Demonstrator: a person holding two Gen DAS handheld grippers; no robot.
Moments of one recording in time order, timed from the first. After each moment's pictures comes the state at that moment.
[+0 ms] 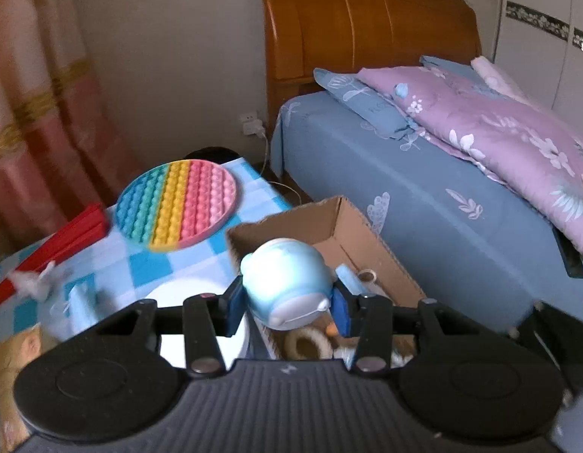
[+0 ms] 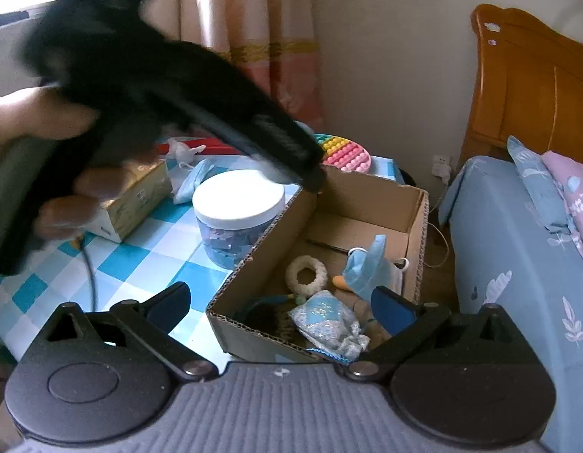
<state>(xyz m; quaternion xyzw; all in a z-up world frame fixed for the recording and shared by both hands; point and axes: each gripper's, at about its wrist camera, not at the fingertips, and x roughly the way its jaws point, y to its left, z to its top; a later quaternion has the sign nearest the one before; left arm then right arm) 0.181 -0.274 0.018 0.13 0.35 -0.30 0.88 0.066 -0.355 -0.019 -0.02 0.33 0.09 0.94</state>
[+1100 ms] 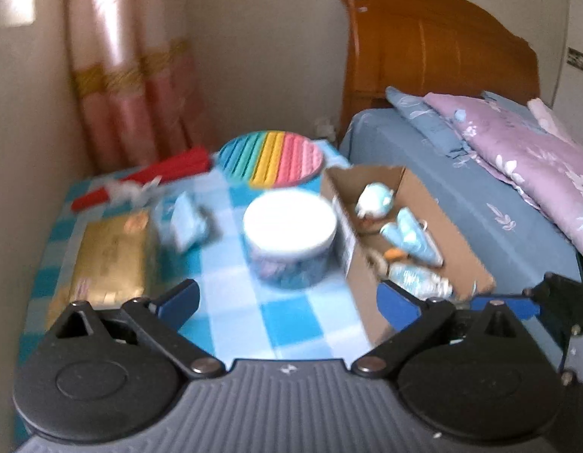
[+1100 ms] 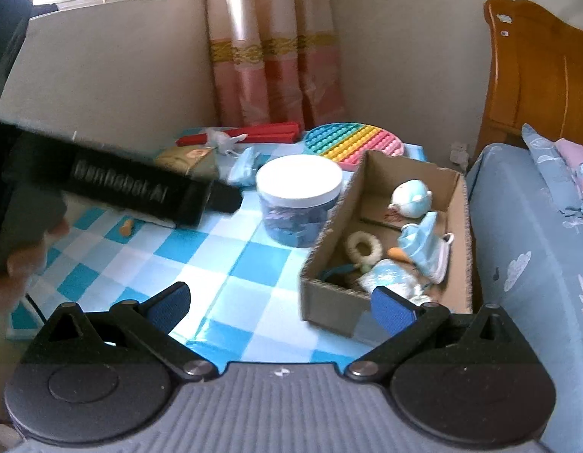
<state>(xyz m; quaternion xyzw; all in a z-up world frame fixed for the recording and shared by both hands) 0.088 -0.154 0.014 0.06 0.35 -0.19 0.92 0.026 -0.306 -0.011 0.00 0.35 0.11 0.93</state>
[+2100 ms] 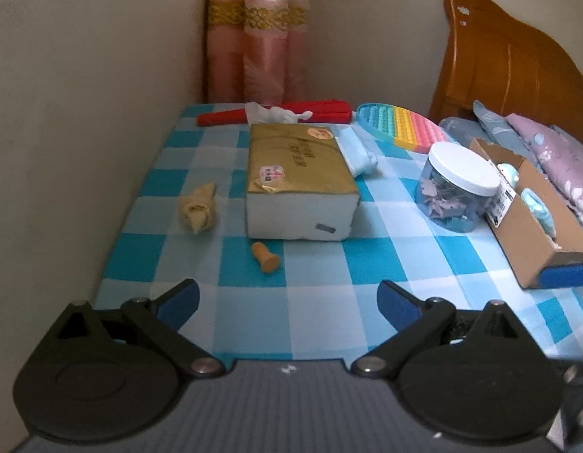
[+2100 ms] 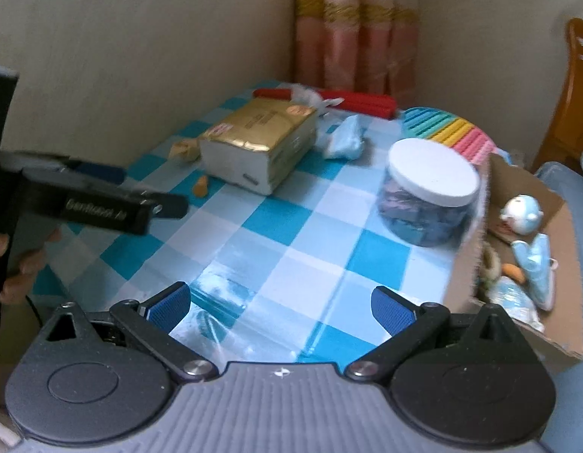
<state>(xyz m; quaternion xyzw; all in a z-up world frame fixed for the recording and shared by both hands) 0.089 0.011 -0.057 -0.01 0.36 -0.11 0.93 0.056 -0.192 -0.038 -0.08 0.40 0.18 0.89</state>
